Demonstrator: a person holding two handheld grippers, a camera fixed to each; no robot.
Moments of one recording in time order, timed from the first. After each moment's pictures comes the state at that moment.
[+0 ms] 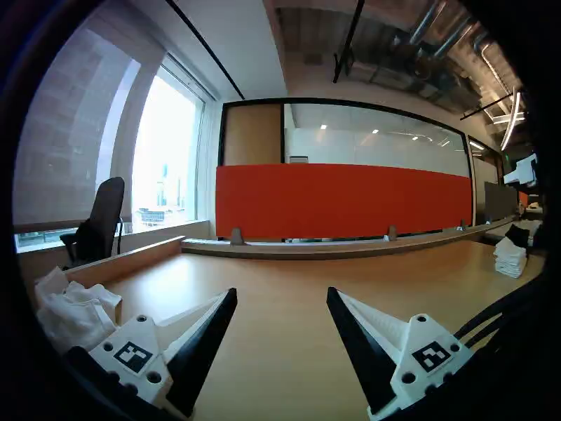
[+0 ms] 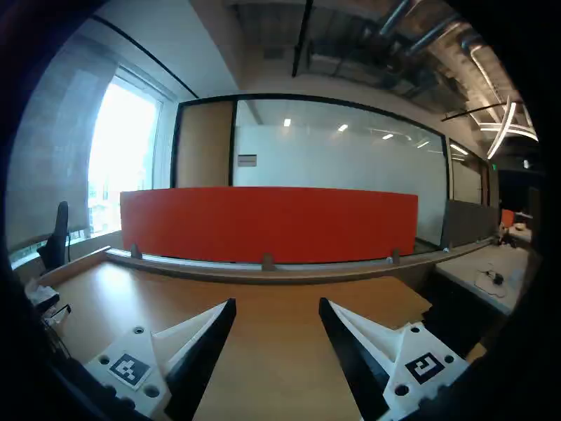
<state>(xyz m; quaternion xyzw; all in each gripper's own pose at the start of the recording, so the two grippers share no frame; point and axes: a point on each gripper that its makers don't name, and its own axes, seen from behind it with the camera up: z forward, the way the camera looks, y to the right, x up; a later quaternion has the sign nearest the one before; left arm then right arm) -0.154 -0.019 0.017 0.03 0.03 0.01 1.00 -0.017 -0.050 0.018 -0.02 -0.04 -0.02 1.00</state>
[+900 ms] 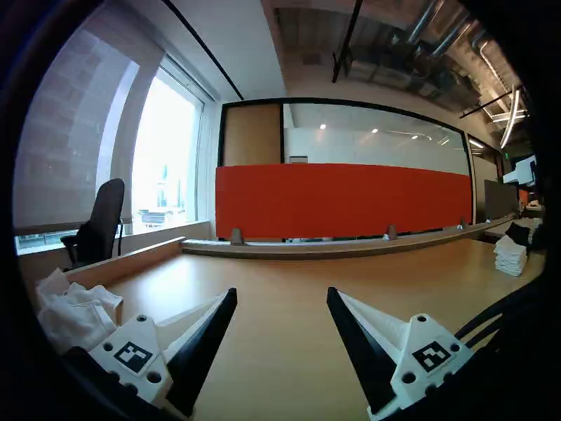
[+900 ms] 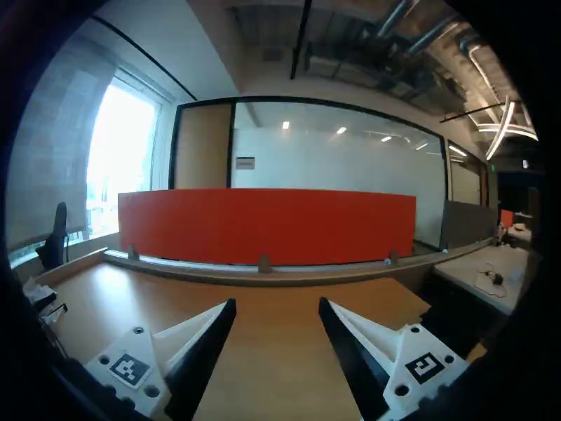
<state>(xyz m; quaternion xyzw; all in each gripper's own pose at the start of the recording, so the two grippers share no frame) -0.160 -0.016 0.016 0.03 0.03 0.01 1.00 -0.018 -0.040 0.023 -0.02 -0.02 -0.01 1.00</state>
